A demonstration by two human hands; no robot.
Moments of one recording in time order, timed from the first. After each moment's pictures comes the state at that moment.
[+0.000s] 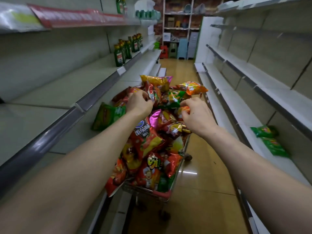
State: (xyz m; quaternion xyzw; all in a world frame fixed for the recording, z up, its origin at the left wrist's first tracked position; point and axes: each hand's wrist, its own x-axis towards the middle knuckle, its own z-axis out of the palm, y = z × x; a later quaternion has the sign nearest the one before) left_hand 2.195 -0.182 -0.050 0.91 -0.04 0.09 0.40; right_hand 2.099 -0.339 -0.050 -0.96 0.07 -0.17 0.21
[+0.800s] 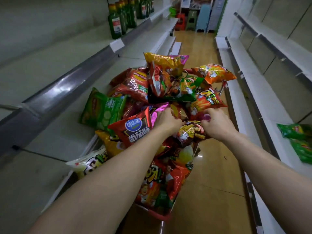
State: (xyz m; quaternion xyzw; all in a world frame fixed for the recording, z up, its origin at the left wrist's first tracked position) left_hand 2.297 -0.281 -0.165 0.91 -0.02 -0.12 0.40; right_hand 2.253 -0.435 -0.156 -0.96 0.16 0.00 0.21
